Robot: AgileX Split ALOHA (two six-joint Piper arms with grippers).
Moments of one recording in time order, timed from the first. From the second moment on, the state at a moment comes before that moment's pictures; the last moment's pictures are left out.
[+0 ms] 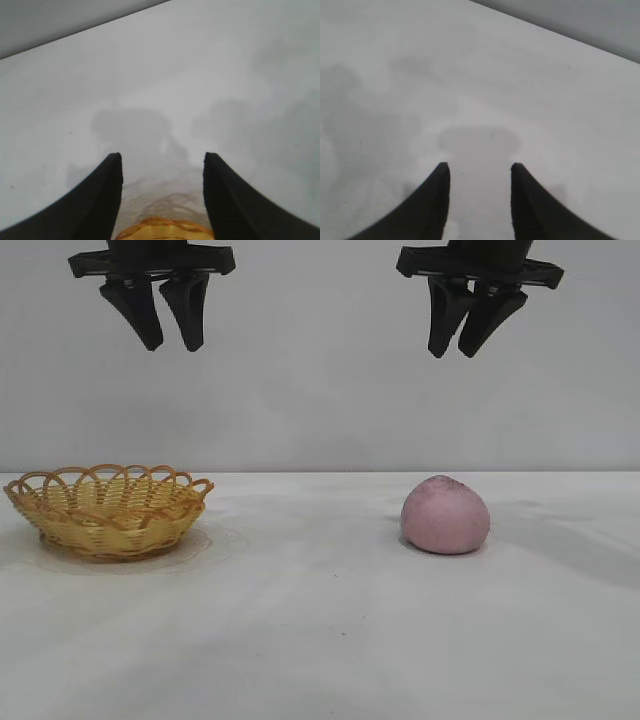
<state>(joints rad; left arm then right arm) -0.30 2.07 -1.88 0.04 0.86 0.01 0.32 2.02 -1.72 0.11 0.79 -0.18</state>
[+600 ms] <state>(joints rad) -0.25 2.09 -1.87 0.08 1.06 0.09 0.32 2.02 -1.72 0.11 0.81 -0.18</state>
